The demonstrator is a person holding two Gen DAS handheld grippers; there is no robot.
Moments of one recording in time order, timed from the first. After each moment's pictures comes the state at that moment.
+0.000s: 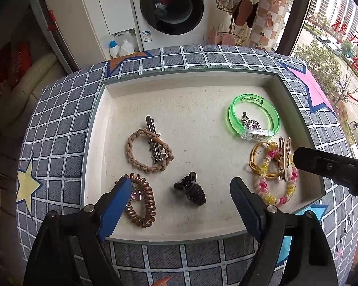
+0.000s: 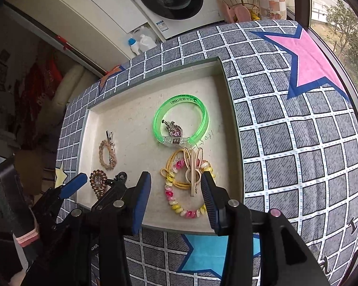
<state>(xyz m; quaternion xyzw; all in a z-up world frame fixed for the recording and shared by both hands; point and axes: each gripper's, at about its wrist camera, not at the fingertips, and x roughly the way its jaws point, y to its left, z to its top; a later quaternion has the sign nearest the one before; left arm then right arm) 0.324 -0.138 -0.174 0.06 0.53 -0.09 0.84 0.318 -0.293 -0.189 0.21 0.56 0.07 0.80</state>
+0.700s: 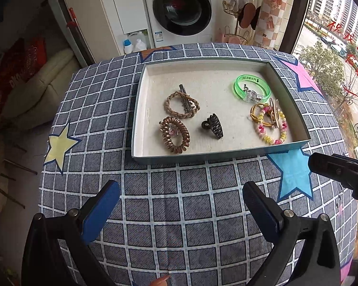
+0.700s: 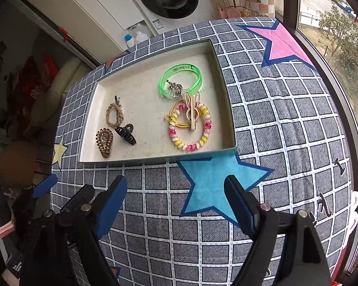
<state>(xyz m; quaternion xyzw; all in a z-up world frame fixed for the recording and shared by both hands) 0.223 -0.083 -0.132 0.07 0.53 -0.06 0.84 0.225 -0.267 -0.163 0.17 0.56 0.04 0.81</state>
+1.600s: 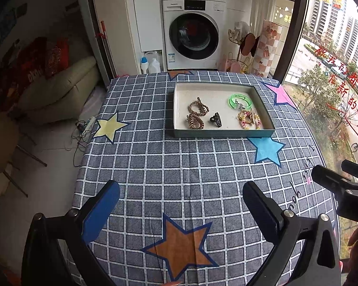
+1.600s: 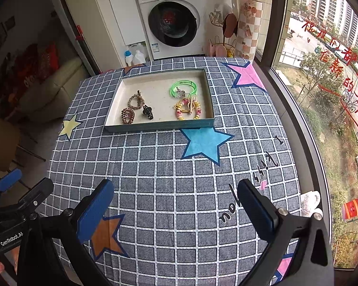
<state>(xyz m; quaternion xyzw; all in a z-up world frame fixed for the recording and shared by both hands) 0.083 -0.013 -0.018 0.03 0.47 -0.05 0.88 0.069 -0.209 -0.051 0.07 0.50 -0.02 0.86</state>
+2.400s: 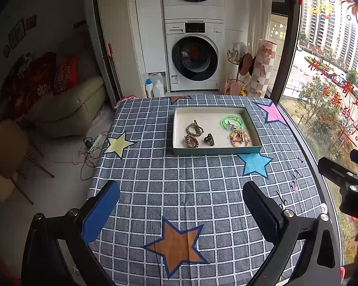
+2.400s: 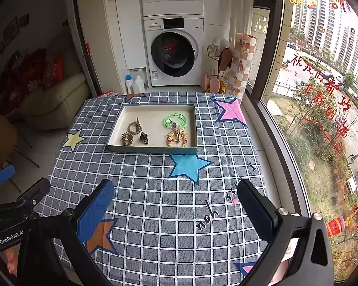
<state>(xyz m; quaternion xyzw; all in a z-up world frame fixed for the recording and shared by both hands) 0.037 -0.027 0.038 0.03 0.41 -0.04 0.91 0.025 -0.216 0.024 0.02 0.42 -0.03 0.90</state>
